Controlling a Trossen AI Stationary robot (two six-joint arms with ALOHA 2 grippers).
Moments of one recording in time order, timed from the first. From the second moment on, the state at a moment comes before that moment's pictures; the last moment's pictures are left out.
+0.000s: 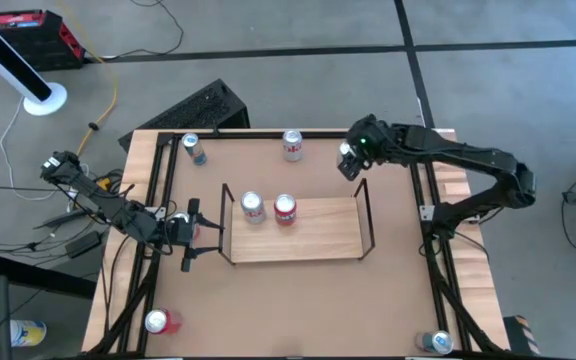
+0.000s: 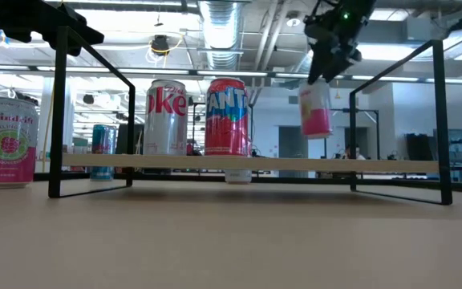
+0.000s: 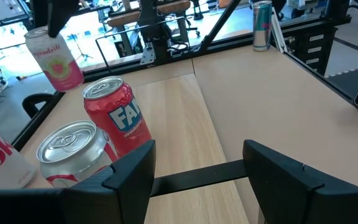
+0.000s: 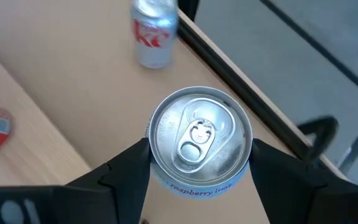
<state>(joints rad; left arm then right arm) -0.56 0.58 0.34 0.04 -0.56 0.08 -0.34 1.32 1.27 -0.85 0.34 0.20</state>
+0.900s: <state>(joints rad) -0.56 0.58 0.34 0.04 -0.56 0.08 -0.11 1.31 1.17 -0.64 -0.01 0.04</state>
